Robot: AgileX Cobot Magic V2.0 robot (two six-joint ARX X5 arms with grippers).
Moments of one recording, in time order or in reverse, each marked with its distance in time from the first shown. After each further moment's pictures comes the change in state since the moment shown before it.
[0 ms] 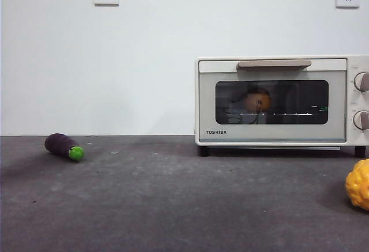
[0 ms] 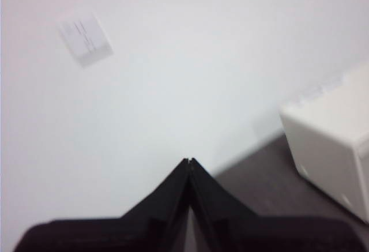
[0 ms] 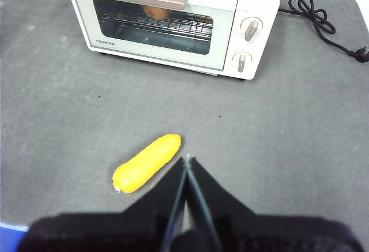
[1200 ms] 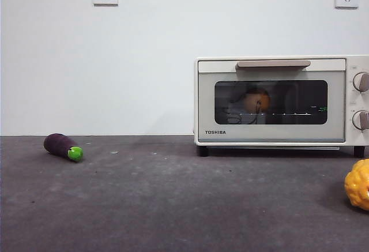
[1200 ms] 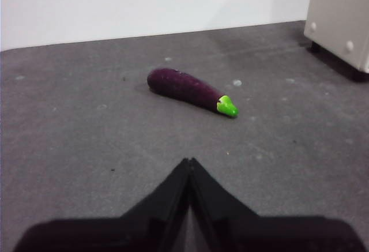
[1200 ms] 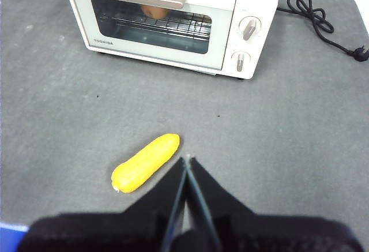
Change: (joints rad) left arm 0.115 -0.773 -1.051 0.041 -0.072 -0.319; right arm 0.000 0.003 0.000 0.000 0.001 0.000
